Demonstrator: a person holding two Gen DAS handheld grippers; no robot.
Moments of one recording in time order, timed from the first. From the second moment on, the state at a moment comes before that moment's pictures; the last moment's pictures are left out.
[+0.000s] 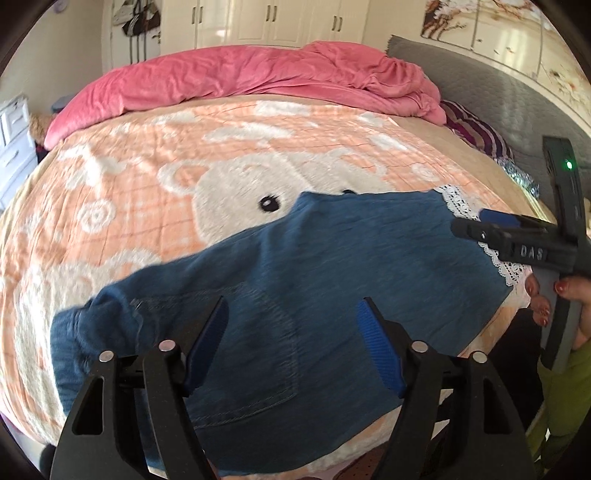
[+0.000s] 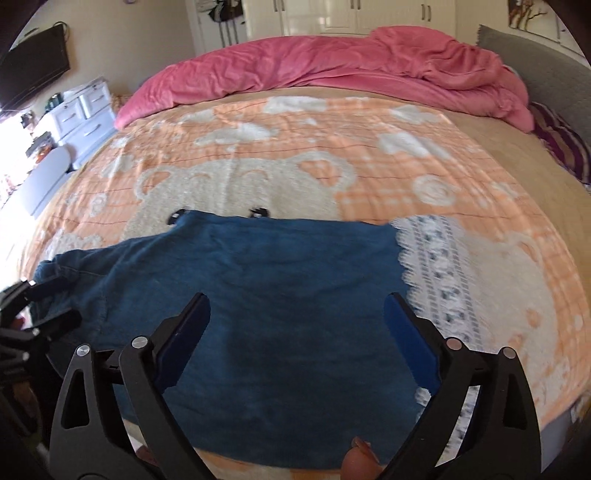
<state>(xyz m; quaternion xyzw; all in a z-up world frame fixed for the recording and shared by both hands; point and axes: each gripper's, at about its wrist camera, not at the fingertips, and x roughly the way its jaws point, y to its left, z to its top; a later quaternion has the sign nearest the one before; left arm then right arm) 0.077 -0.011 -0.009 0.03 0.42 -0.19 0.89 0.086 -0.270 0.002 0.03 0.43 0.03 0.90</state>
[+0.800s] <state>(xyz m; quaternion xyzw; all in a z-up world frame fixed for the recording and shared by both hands) 0.190 -0.249 -0.020 0.17 0.44 -0.35 0.81 0.030 -0.386 -0.040 0.15 0.45 -0.02 0.88</state>
